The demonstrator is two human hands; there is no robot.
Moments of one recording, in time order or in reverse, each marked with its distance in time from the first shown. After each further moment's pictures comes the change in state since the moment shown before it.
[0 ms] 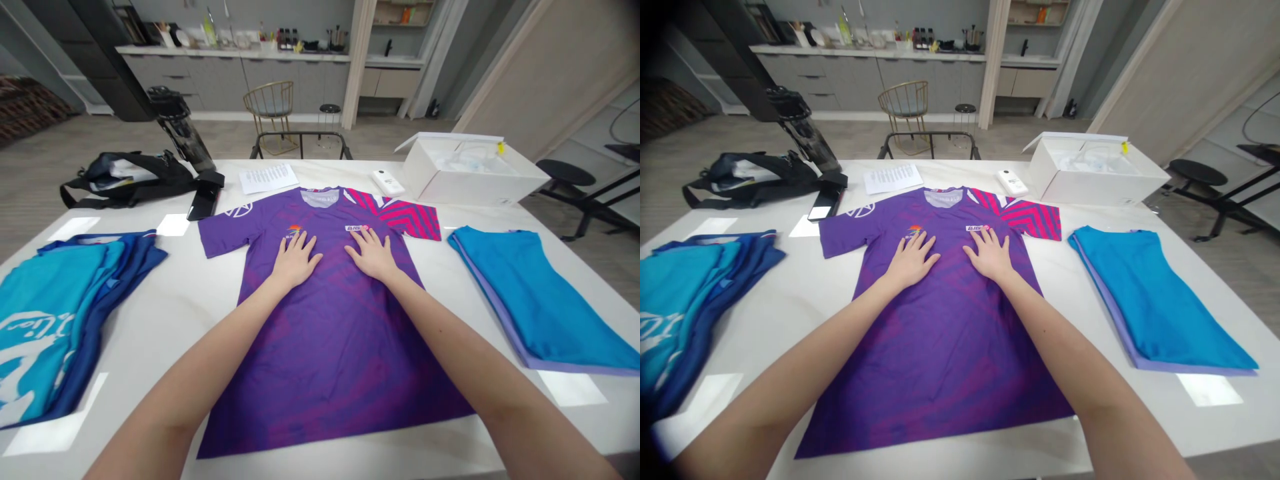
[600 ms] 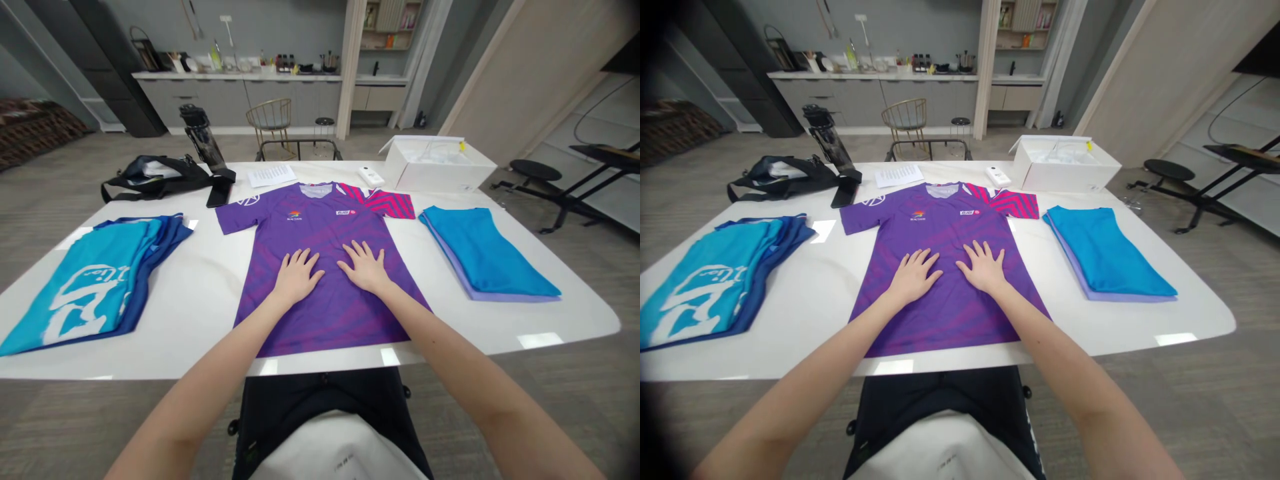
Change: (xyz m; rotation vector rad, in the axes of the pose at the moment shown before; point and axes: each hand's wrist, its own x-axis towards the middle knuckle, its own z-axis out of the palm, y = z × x) left_hand -0.148 0.058 -0.002 0.043 0.047 0.067; right_hand -0.158 -0.030 -0.002 0.006 -0.026 -0.007
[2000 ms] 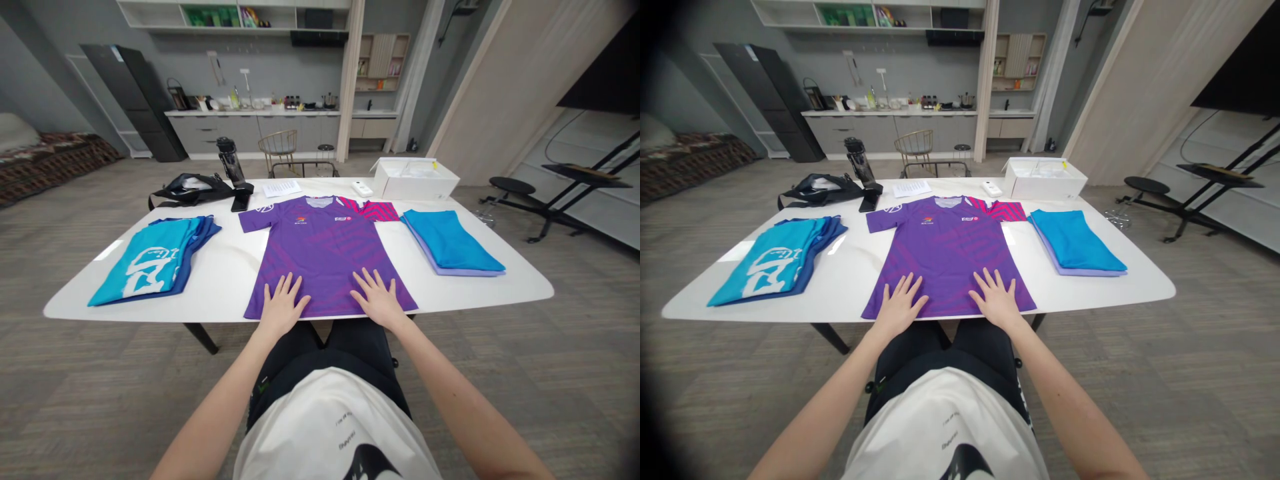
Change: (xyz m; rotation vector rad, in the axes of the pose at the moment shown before) left_hand -0.178 0.029 -0.026 0.028 -0.044 -0.173; right_hand -0.182 0.001 -0.002 -0.040 -0.032 0.003
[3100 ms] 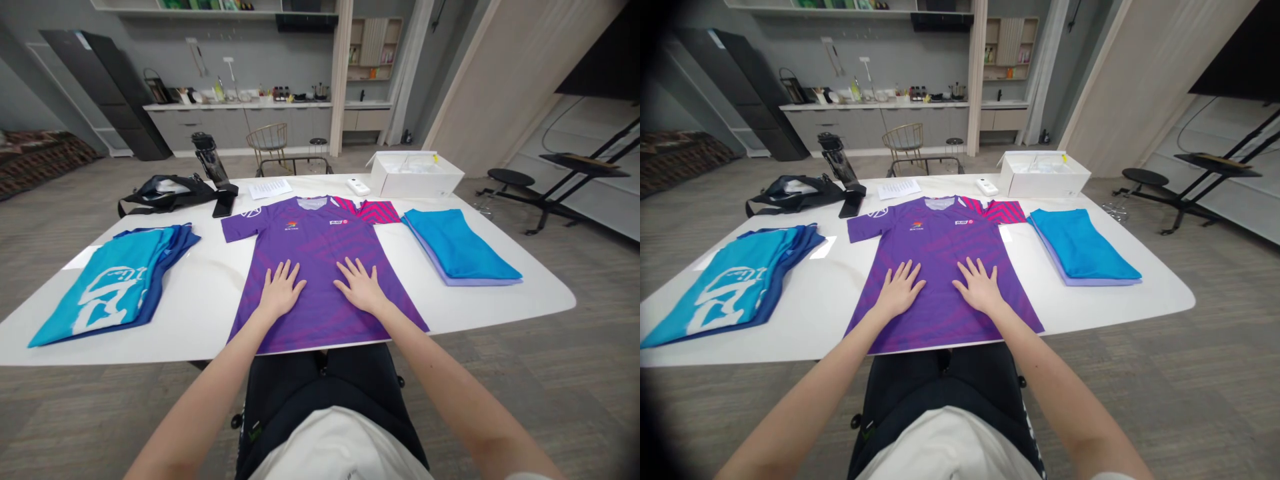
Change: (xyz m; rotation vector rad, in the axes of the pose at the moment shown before) left_hand 0.118 -0.012 0.012 0.042 0.016 0.056; right_hand 0.094 -0.012 -0.008 0.035 0.022 -0.068
